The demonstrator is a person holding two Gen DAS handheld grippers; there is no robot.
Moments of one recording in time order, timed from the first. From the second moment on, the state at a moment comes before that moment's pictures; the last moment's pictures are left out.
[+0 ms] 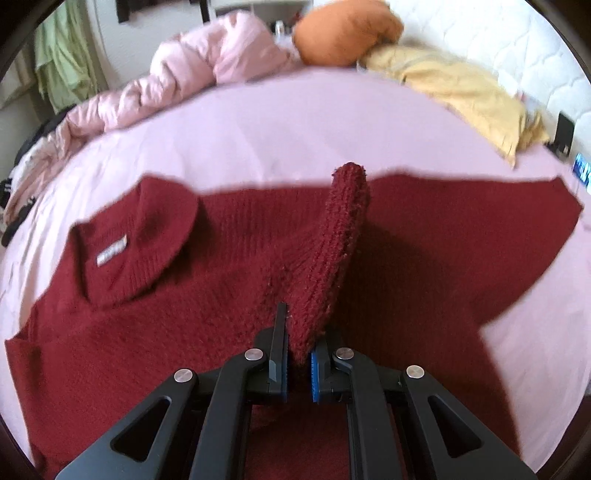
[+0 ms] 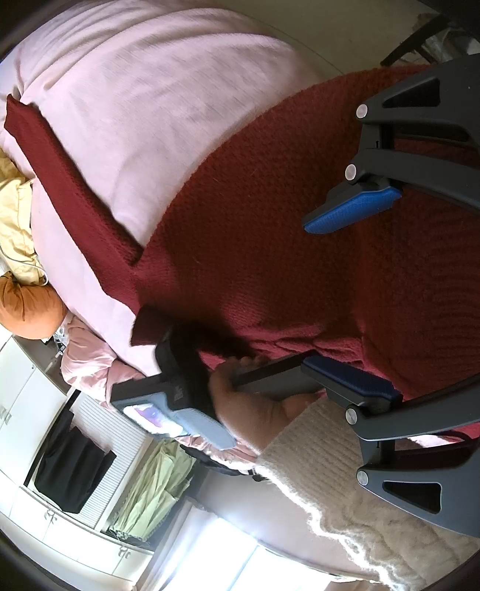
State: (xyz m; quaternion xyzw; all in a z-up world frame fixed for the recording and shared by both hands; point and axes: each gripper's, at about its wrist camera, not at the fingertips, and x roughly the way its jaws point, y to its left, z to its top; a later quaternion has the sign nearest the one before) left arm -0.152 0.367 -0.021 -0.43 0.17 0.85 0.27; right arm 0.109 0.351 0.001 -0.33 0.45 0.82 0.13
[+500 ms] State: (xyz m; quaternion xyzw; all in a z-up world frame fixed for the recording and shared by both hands) left arm -0.148 0.379 -0.051 -0.48 0.21 0.80 0.30; right arm 0.106 0.348 0.000 -0.34 0.45 0.82 0.13
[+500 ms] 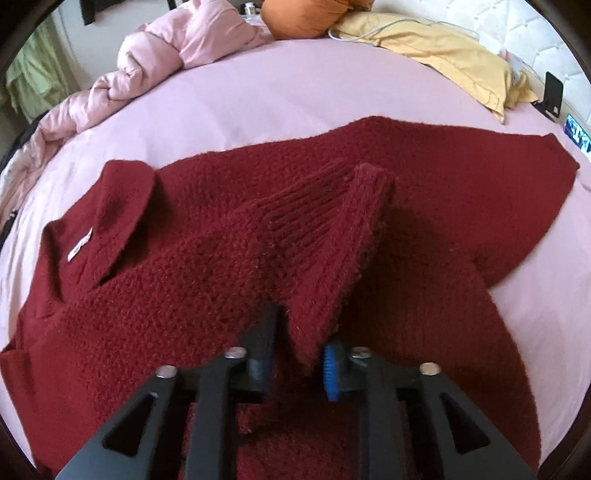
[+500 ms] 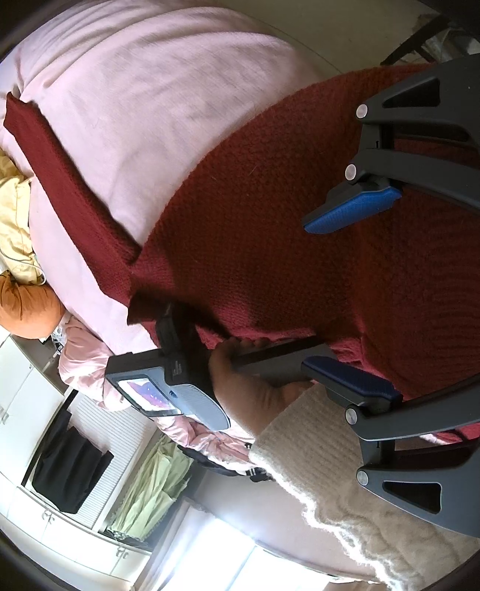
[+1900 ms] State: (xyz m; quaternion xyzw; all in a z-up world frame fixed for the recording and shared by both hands) left arm -0.117 0.044 0.000 -0.51 -0.06 0.84 0.19; right arm 0.091 0.318 0.013 -0.39 0.36 0.83 0.19
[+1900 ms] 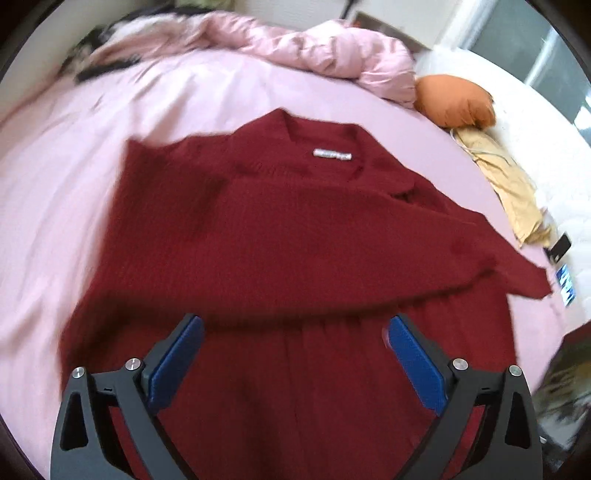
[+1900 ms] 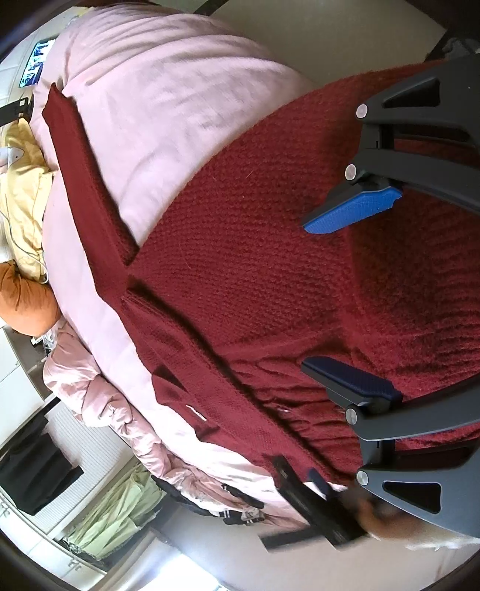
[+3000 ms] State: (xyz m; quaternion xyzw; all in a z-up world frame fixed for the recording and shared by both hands) left arm -0.046 0.009 -0.004 -0.46 -0.18 0.86 0.09; right arm 0.101 0.401 0.055 -0.29 0.29 0.91 0.08
